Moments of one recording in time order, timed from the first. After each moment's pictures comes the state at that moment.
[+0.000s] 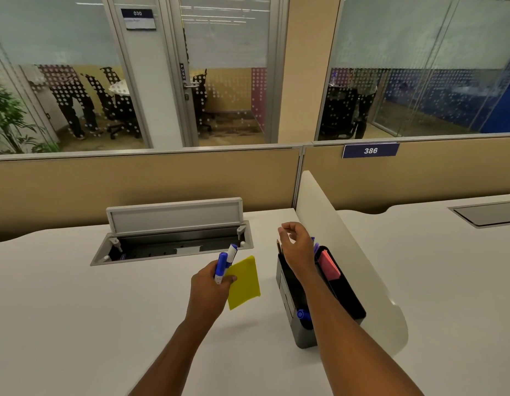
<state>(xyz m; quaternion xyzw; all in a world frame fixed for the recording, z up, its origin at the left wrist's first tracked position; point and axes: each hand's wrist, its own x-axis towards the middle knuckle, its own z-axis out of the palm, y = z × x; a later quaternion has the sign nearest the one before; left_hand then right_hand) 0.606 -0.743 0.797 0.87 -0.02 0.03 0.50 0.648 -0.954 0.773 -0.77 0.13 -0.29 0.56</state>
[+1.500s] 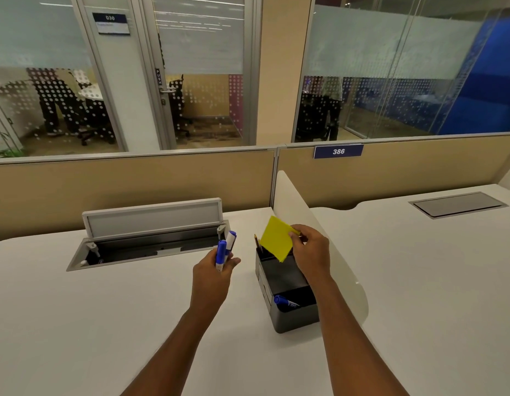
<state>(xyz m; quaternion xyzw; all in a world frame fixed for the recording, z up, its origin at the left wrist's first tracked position) 0.576 -0.779 0.820 0.83 -0.08 0.07 0.55 0.555 -0.985 0.819 -0.82 0.19 -0.33 0.42</state>
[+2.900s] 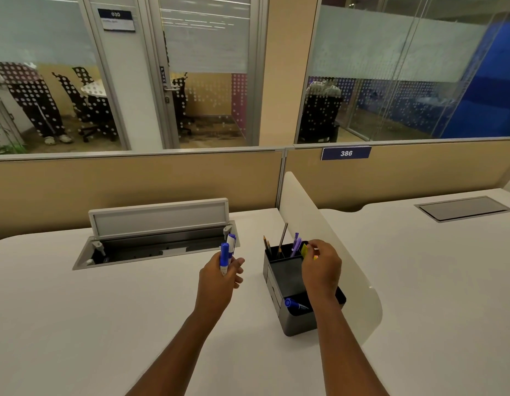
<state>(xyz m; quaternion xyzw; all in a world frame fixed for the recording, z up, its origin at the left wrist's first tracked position) 0.590 -0.764 0.809 0.78 -0.07 -0.03 0.62 0.546 -0.958 0.804 -0.80 0.30 -0.38 0.34</state>
